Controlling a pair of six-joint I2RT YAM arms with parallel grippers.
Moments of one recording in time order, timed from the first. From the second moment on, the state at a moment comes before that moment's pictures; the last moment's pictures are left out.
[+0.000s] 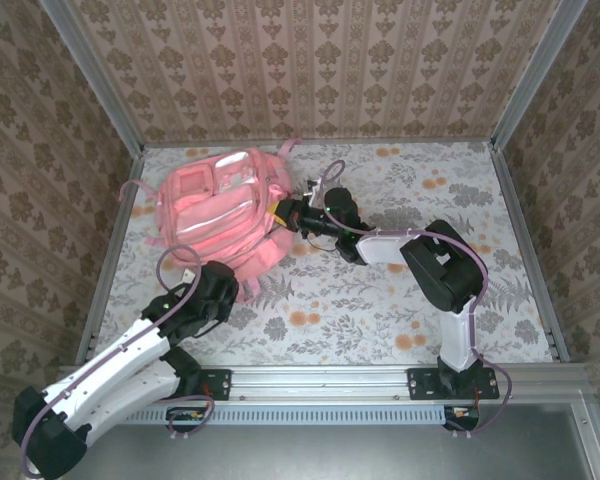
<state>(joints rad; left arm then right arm) -0.75 0.73 0.50 -0.66 -0.26 -1.72 0.62 1.98 1.10 0.77 -0.51 1.38</state>
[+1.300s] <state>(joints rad) -0.70 1.06 0.52 -0.30 -0.24 -1.74 0.68 1.73 0.96 0.09 -0.39 0.35</state>
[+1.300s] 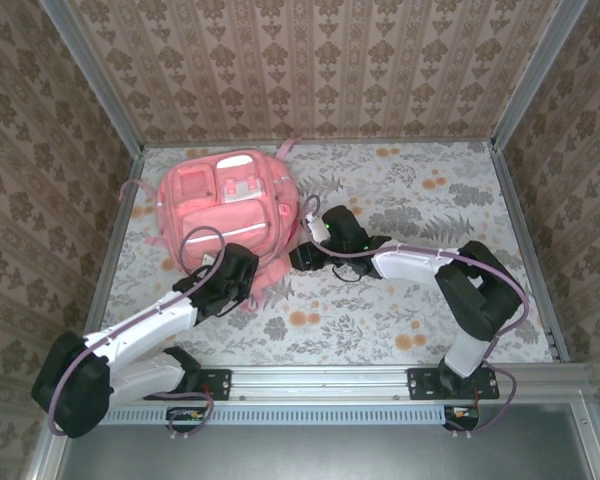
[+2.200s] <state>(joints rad) -0.68 1.09 0.54 -0.31 -0.21 -1.80 0.73 1.86 1.04 0.11 -0.41 0.24</state>
